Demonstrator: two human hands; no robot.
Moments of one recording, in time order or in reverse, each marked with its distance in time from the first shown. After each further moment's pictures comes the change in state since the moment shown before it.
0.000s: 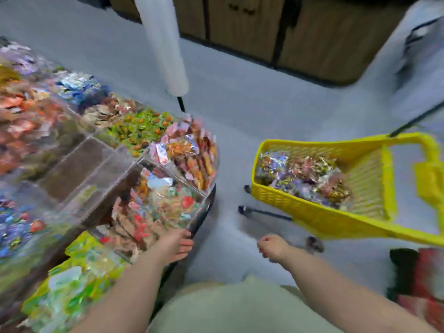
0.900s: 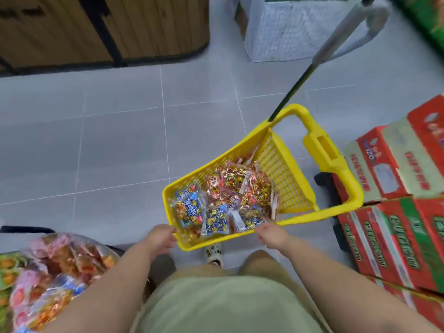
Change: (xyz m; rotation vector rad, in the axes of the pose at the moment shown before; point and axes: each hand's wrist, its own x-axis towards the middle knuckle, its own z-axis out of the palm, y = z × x) left_hand 0.139 0.271 0.217 0.890 -0.187 0.118; right_hand 0.067 0.036 -0.196 0.571 0.228 0.376
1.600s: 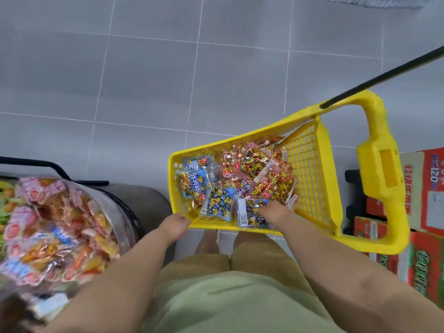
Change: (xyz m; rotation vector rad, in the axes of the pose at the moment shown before) left_hand 0.020 -0.002 0.059 0.151 -0.014 -0.160; right_hand 0.108 -0.032 -0.030 -0.404 -0.088 0.071
